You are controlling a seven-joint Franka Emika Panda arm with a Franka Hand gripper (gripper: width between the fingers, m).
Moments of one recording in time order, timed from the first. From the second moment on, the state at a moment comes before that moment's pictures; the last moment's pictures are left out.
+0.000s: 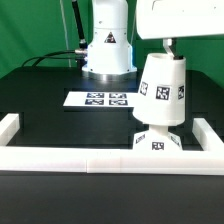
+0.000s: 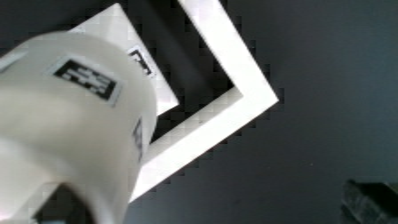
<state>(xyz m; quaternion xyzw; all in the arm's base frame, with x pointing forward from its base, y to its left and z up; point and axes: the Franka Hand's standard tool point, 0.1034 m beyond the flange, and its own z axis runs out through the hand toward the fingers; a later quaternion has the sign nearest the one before) 0.619 0.113 0.158 -0.95 0.30 -0.04 0.06</state>
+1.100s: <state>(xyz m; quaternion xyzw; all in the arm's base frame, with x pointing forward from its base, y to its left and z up) 0.605 0.112 0.193 -0.94 0.32 -0.01 0.07</state>
